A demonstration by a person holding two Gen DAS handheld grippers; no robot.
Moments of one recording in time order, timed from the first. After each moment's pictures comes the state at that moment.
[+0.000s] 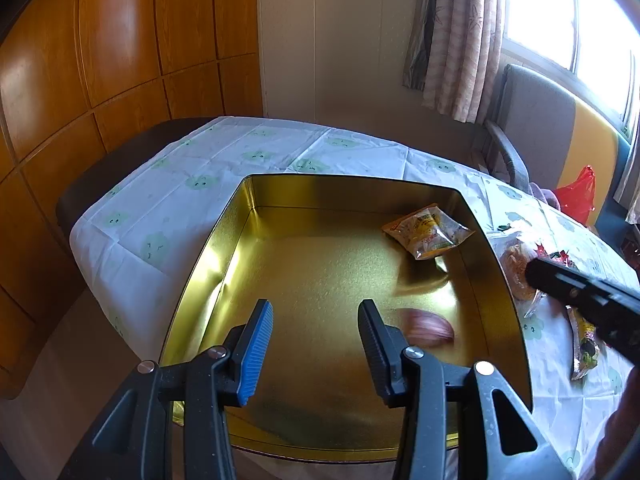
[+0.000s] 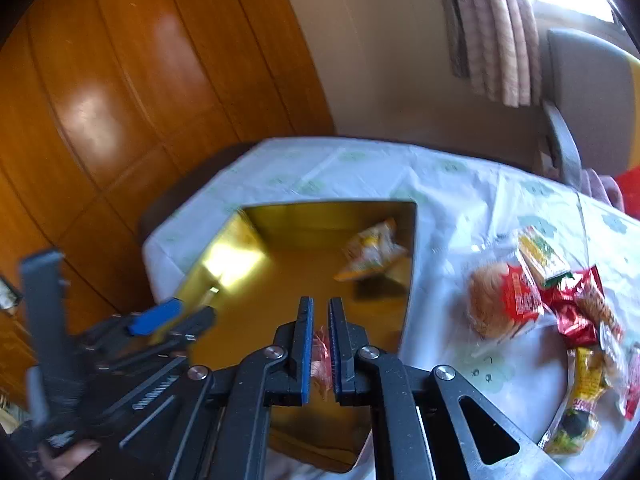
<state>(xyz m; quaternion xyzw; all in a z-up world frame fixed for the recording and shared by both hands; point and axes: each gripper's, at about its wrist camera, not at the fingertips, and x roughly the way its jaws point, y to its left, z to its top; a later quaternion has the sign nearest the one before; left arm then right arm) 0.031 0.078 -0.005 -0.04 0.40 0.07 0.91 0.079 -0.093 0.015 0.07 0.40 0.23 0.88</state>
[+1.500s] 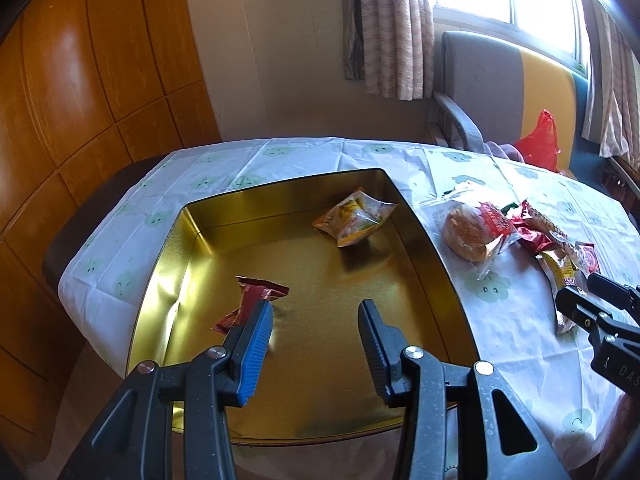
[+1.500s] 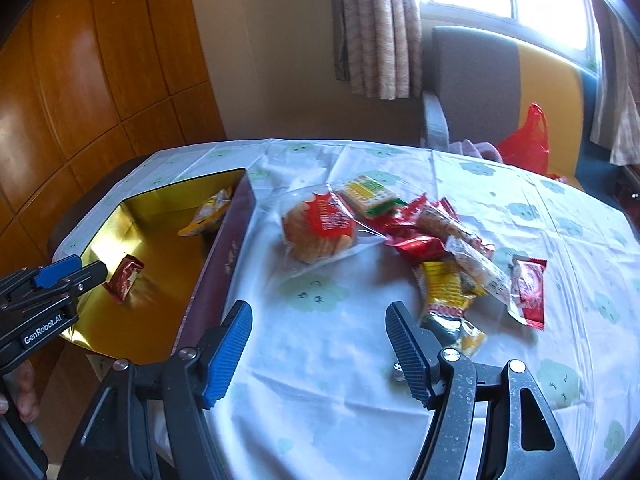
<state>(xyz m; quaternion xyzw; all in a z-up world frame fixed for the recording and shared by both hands) 0.017 0.006 0.001 0.06 0.39 0.01 0.92 0.015 -0.199 -0.017 0.05 0.39 0.05 0.92</state>
